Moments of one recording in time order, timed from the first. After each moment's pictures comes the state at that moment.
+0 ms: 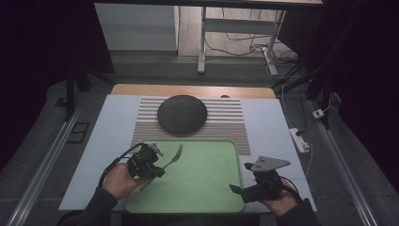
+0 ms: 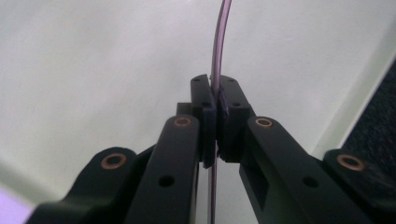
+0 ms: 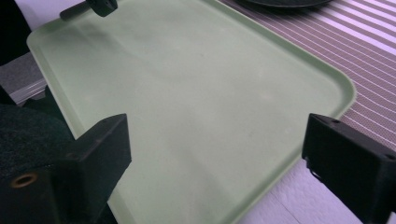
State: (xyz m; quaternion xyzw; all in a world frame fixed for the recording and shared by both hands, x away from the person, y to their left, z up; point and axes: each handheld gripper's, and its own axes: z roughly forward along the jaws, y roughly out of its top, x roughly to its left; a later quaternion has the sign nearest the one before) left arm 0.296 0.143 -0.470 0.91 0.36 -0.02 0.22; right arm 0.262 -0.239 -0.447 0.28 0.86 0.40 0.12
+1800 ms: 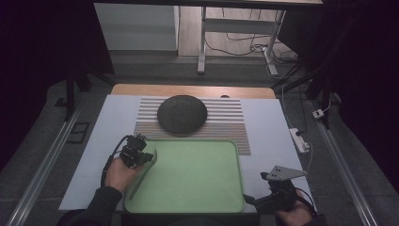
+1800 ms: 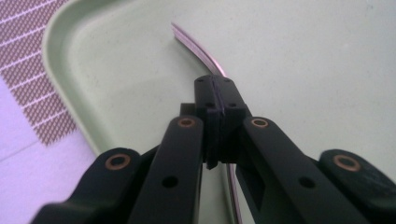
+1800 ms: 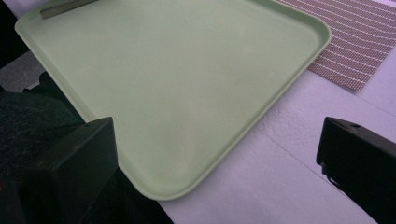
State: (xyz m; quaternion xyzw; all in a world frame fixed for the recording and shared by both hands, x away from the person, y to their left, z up) left arm 0.334 0.176 -0.501 0.82 0.51 0.04 0.24; right arm 0.240 -0.275 -0.455 0.33 0.85 0.39 0.11
